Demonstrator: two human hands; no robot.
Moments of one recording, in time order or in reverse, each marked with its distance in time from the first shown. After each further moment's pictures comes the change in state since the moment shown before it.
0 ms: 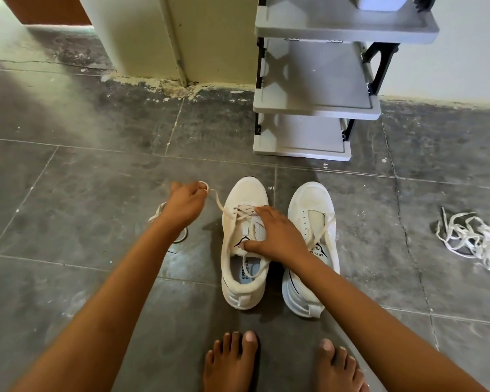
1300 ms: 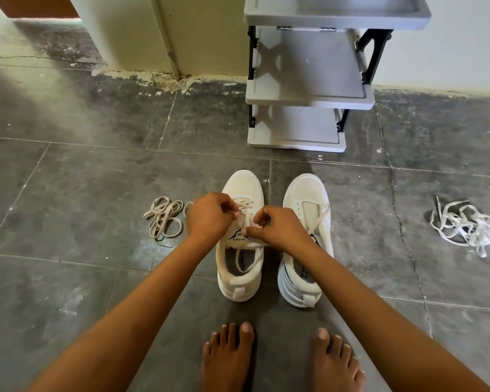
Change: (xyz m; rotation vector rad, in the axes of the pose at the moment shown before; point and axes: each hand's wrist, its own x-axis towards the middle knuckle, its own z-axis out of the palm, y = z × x) left_hand -0.028 0.013 0.050 0.247 0.041 0.058; right_hand -0.009 -0.001 -0.015 0.327 0.024 0.139
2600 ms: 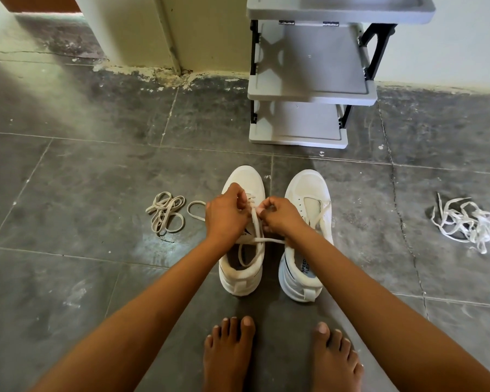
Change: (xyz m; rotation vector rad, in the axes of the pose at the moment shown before) left_hand -0.008 0.009 0.027 -0.164 0.059 0.102; right_hand 0.015 -0.001 0.005 0.381 0.018 0.254
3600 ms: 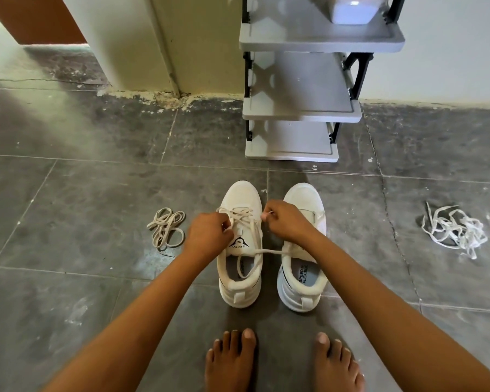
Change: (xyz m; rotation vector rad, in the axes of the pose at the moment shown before) left_hand 0.004 -0.023 -0.030 0.397 -0.182 0.070; right_hand 0.000 -0.007 -0.027 -0.575 0.002 -0.307
